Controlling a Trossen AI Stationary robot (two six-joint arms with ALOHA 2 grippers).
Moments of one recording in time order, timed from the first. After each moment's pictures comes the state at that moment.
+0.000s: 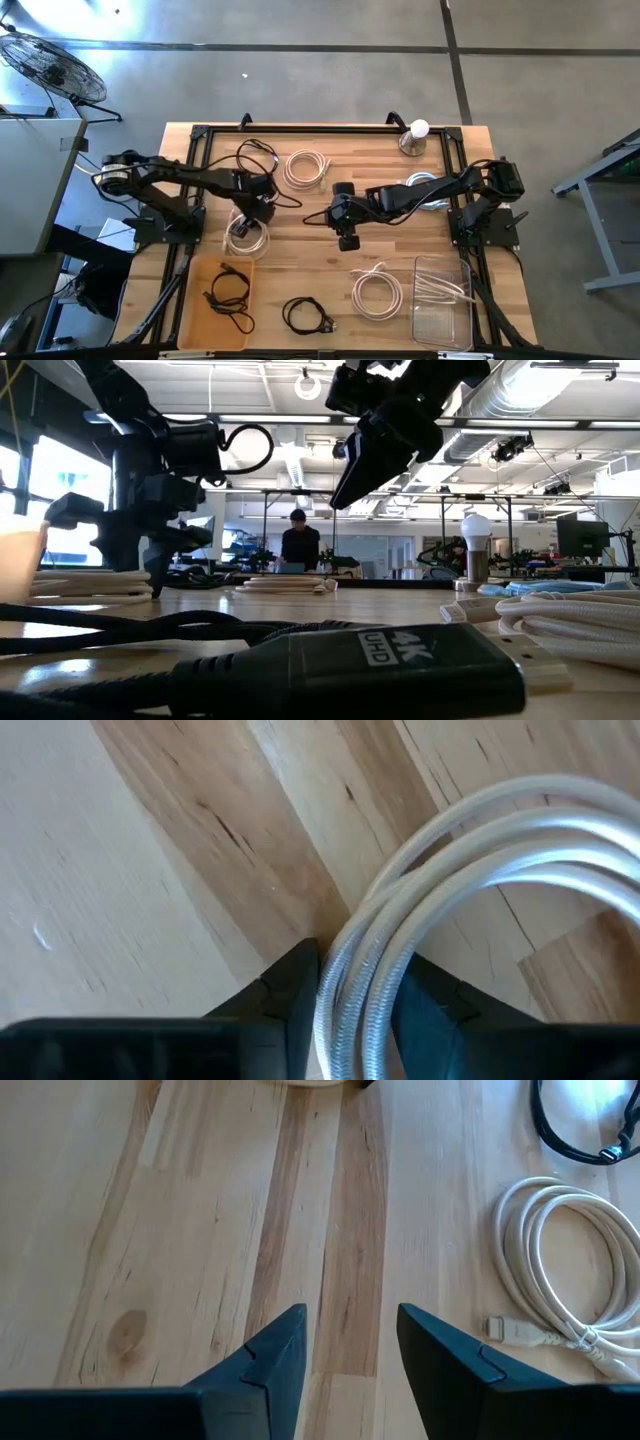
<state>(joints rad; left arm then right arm) 0.24 1.47 0.61 -0.48 0.27 0.71 0.08 1.73 1.20 -0.35 0.15 -0.14</state>
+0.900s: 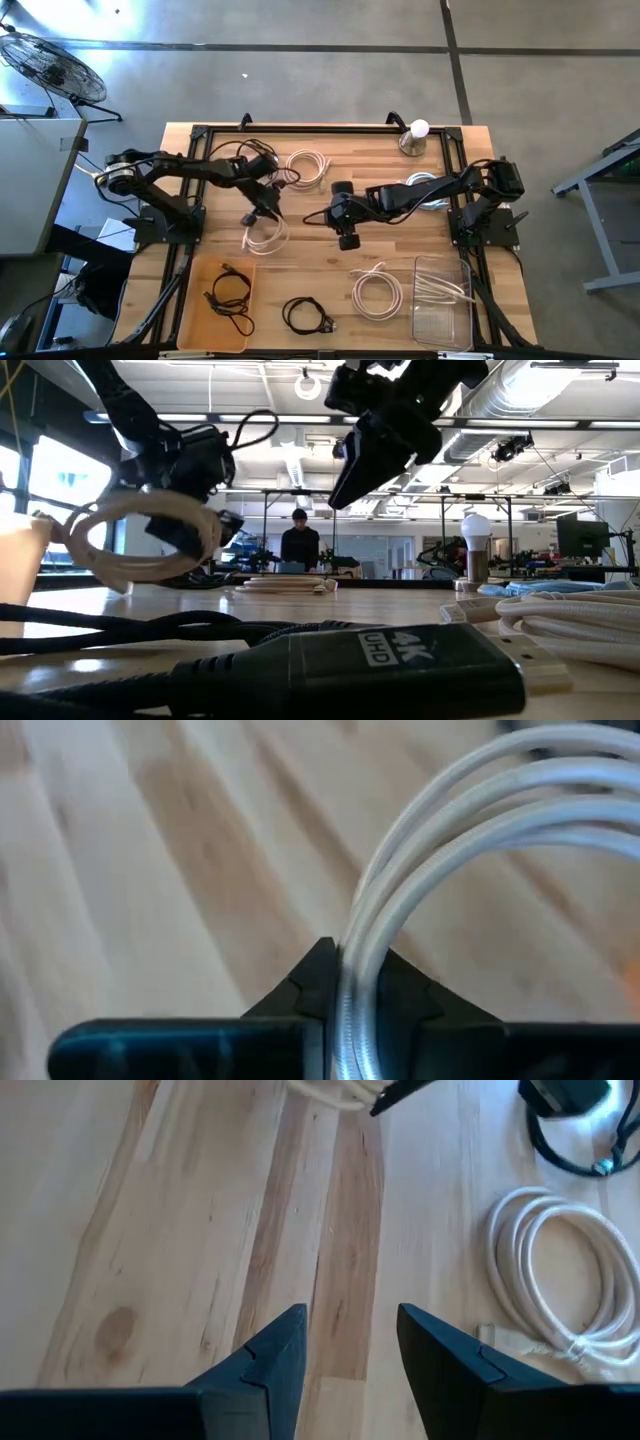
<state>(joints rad) 0.42 1.47 0.61 -0.16 0.74 0.73 0.07 1.73 1.20 -0.34 0.15 -0.19</state>
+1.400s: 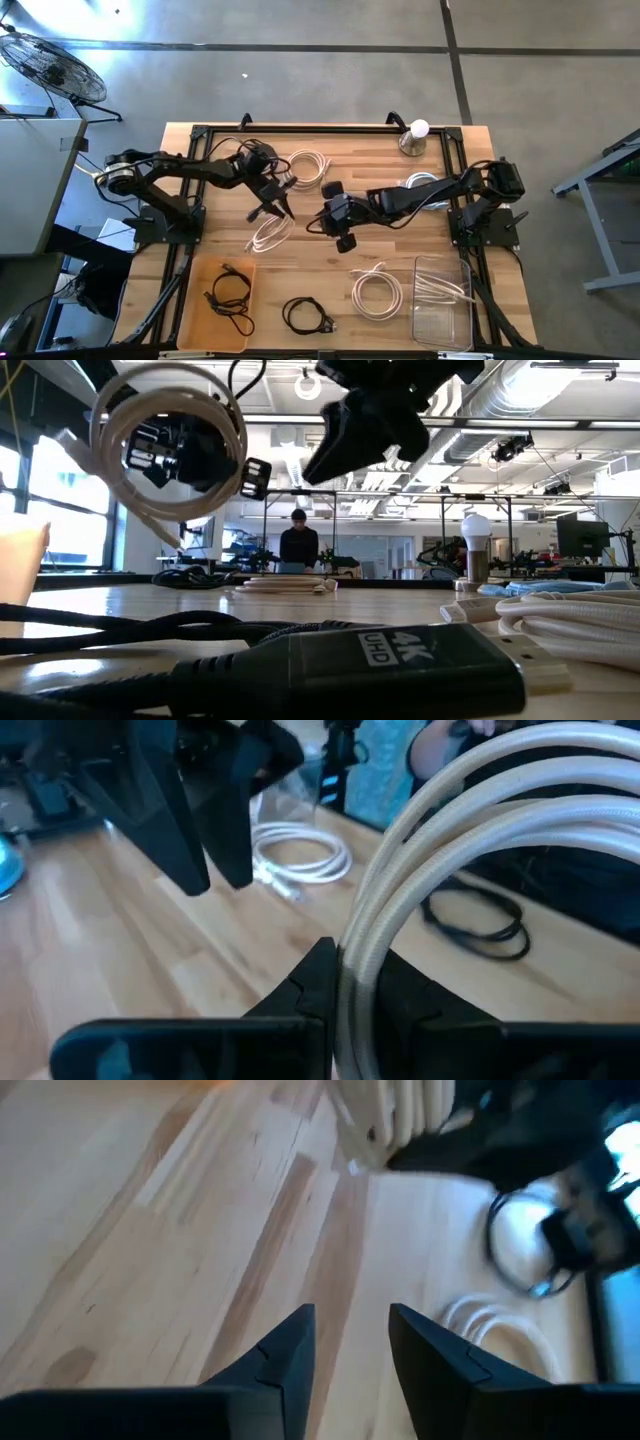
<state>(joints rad) 0.41 1.47 0.62 0.31 1.10 0.52 0.11 1.73 1.20 -0.17 0.19 -0.43</state>
